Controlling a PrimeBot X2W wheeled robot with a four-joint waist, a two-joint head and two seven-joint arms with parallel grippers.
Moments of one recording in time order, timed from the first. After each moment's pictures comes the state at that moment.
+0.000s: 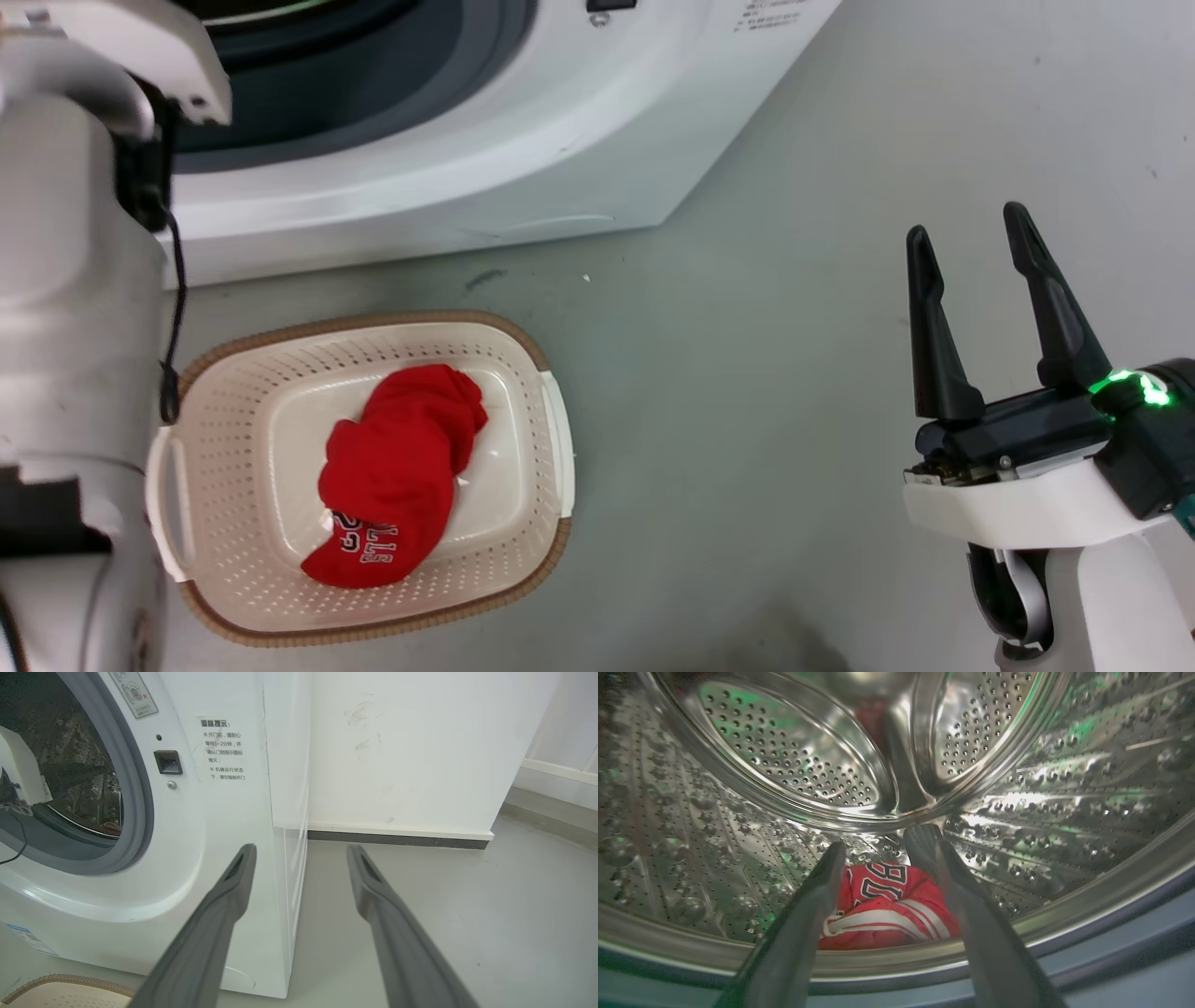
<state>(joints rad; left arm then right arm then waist) -1.14 0.31 -0.06 0.88 -0.11 -0.04 -0.18 -0.21 -0.05 0.09 -0.15 0.08 0.13 -0.26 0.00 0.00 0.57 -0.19</state>
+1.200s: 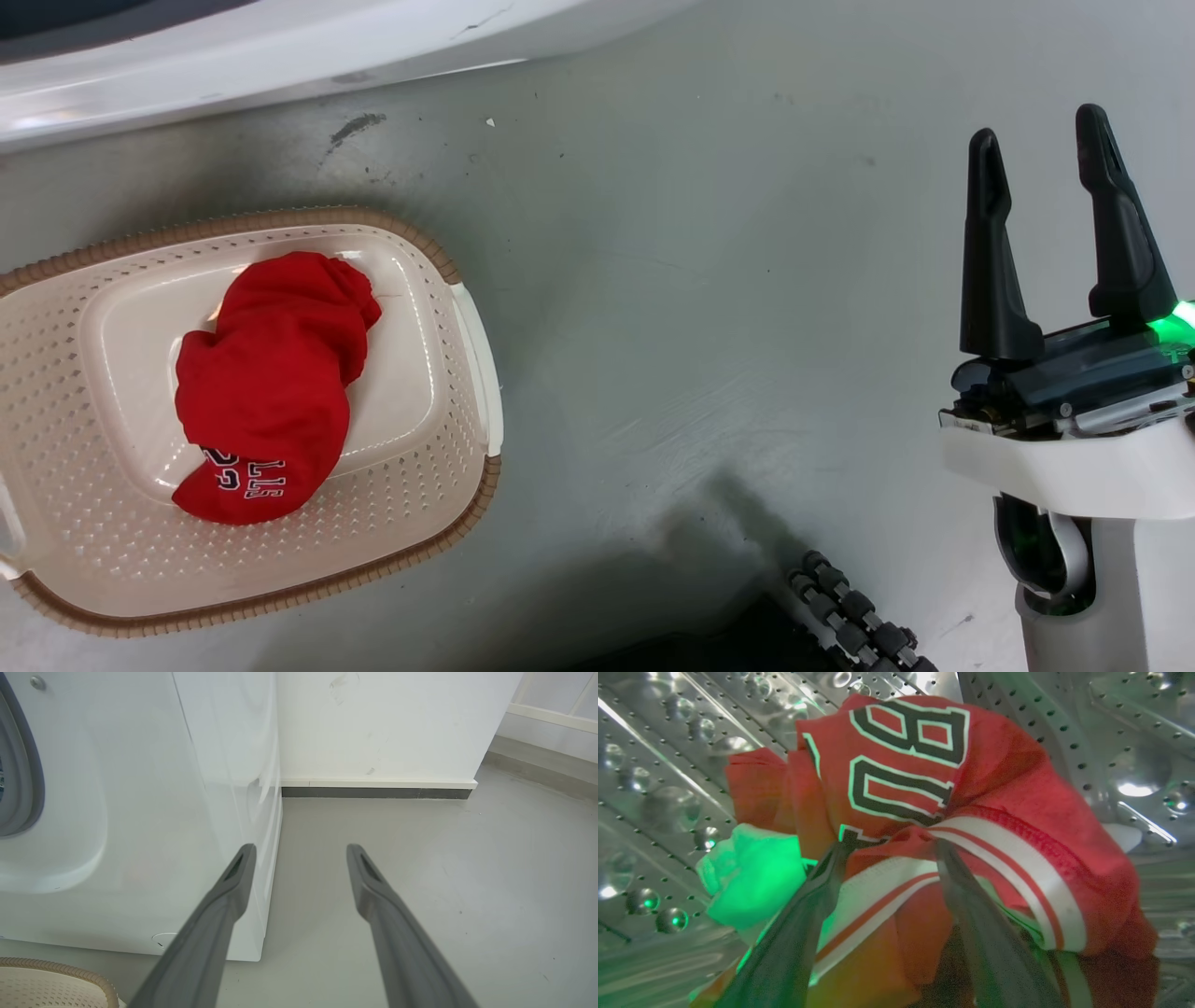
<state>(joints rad) -1.79 0.47 -0.22 1.26 -0.06 -0.12 0.56 -0.31 -0.05 0.08 -0.23 0.18 0.13 -0.26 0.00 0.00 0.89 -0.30</state>
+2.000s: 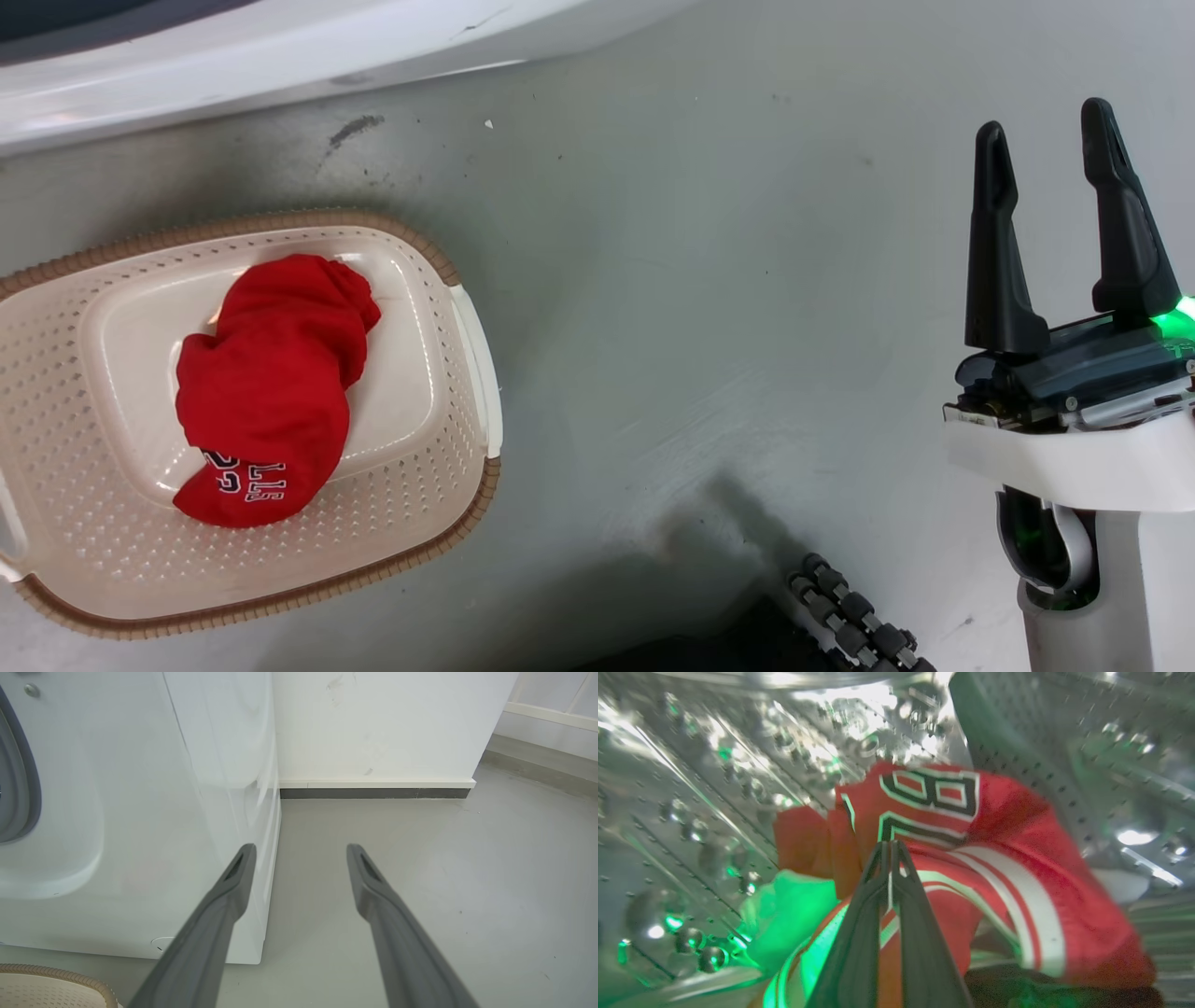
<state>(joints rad) -1.80 0.50 -0.27 1.25 -0.07 -0.12 0.39 -0.31 -0.05 0.07 -0.22 0.19 0.13 -0.26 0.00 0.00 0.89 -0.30</state>
